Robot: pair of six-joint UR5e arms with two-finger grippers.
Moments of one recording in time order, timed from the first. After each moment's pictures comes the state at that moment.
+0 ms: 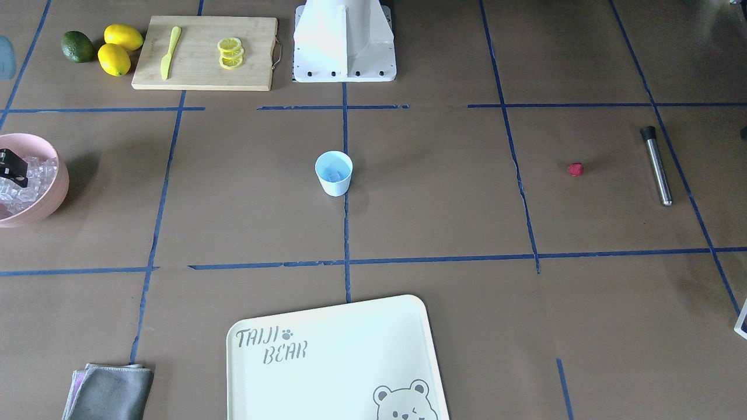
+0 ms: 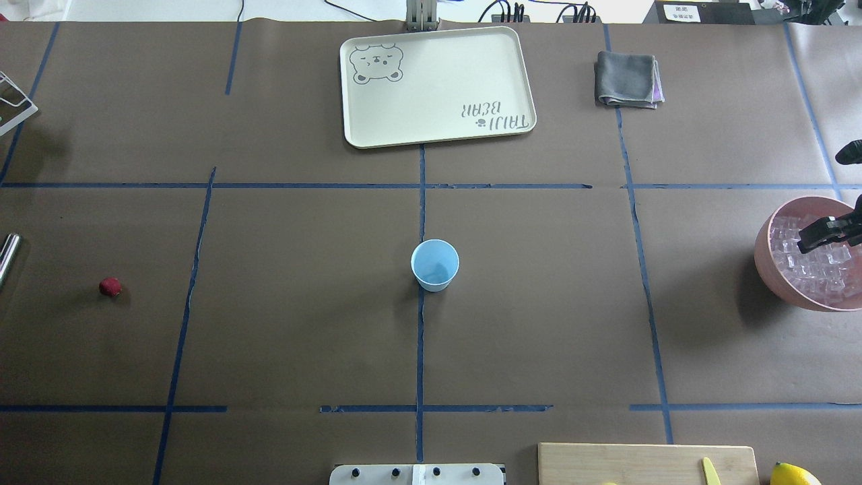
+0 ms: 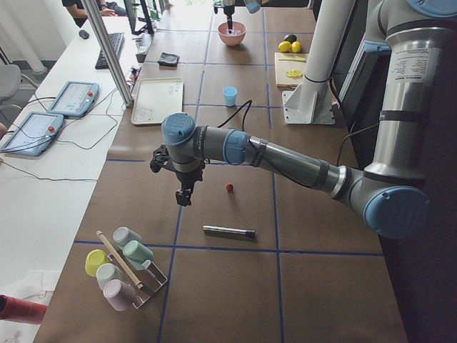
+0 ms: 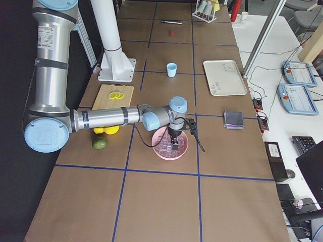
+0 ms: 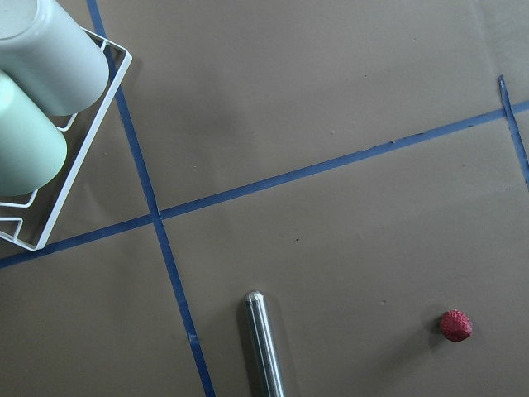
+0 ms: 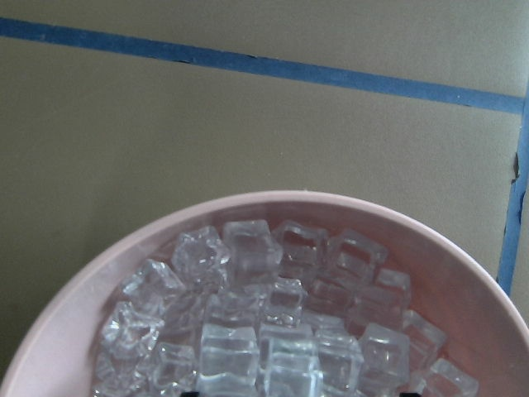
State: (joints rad) left arm -1.50 -1.63 -1.83 -1.37 -2.41 0.16; right arm 1.12 -1.67 1.74 -1.31 2.19 0.43
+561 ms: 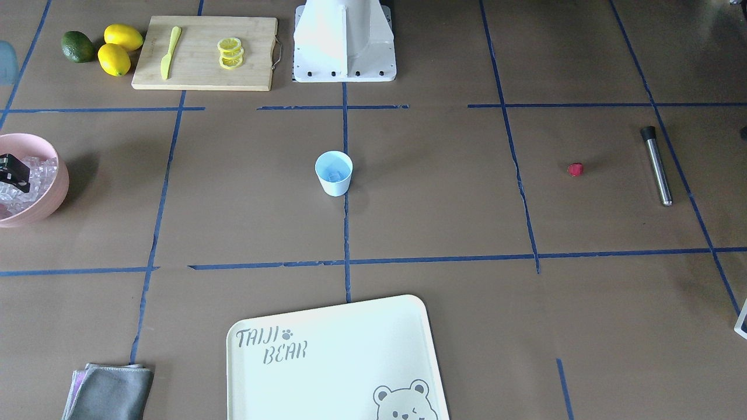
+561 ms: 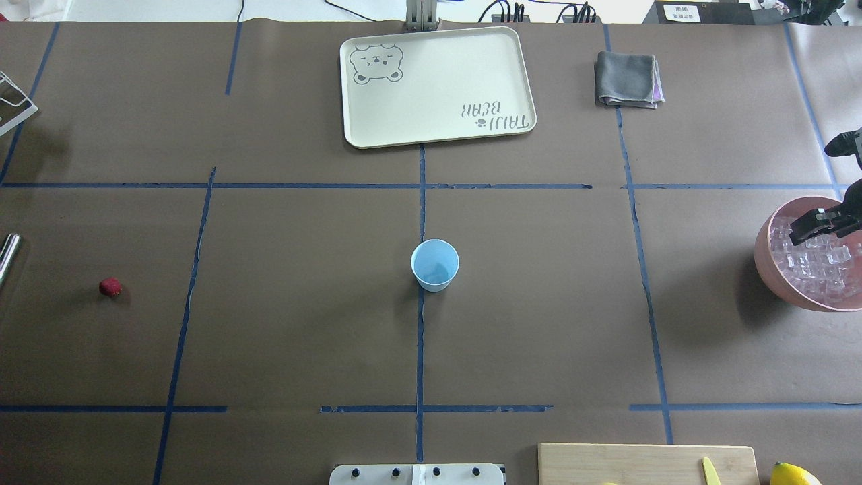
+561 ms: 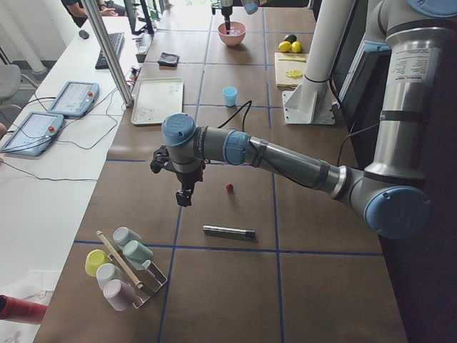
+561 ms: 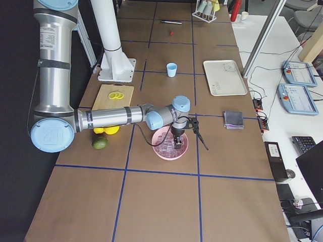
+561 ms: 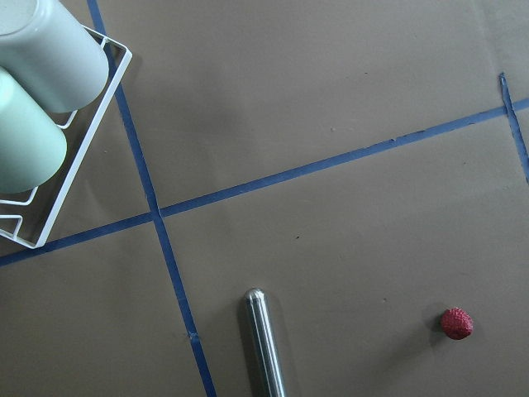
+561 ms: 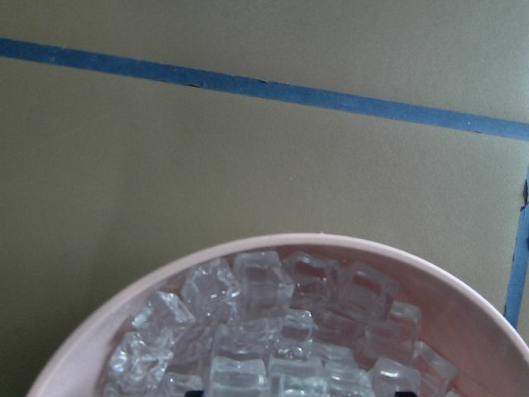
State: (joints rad) left arm -1.50 -1.63 -1.83 -1.37 -2.41 0.16; right arm 1.12 -1.64 1.72 -1.31 2.18 0.43
